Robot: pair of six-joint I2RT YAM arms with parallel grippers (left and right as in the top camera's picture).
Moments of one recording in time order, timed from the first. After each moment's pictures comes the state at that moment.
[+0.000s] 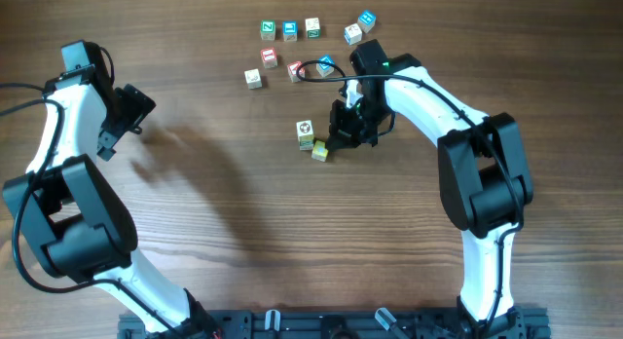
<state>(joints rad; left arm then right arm) 0.33 1.95 1.45 -0.83 -0.12 -0.59 0.38 2.21 1.62 -0.94 -0.62 0.52</state>
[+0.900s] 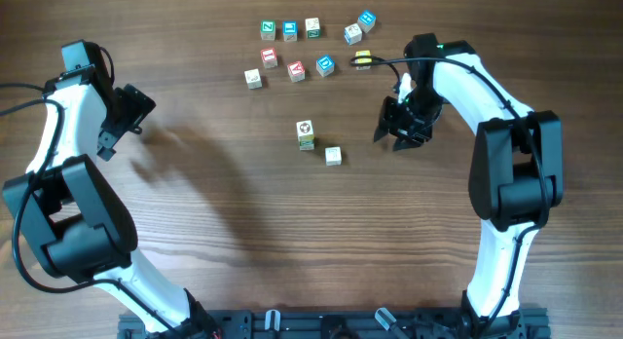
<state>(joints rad) 0.33 1.95 1.45 -0.83 -0.12 -0.59 0.18 2.19 1.63 -1.15 -0.42 0.35</state>
